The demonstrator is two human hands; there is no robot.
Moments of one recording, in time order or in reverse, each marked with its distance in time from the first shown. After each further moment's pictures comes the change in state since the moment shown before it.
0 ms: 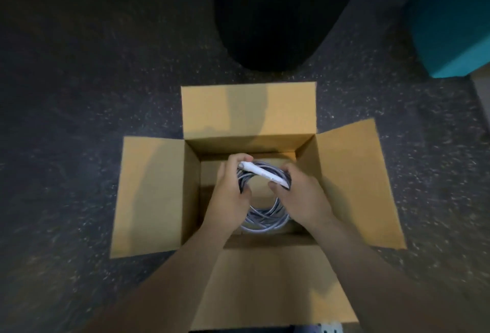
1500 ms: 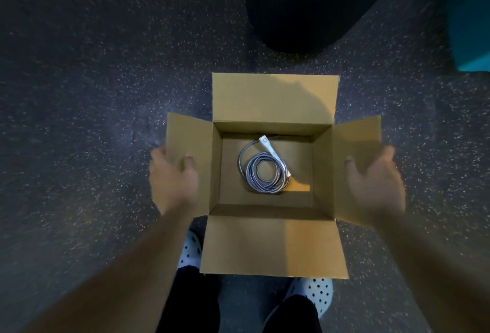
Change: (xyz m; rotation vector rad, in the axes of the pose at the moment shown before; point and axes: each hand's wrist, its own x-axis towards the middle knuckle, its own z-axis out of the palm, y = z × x) left_hand -0.032 0.000 -0.120 0.223 0.564 -0.606; right_hand -0.032 -0.005 -0.091 -0.138 0.268 0.366
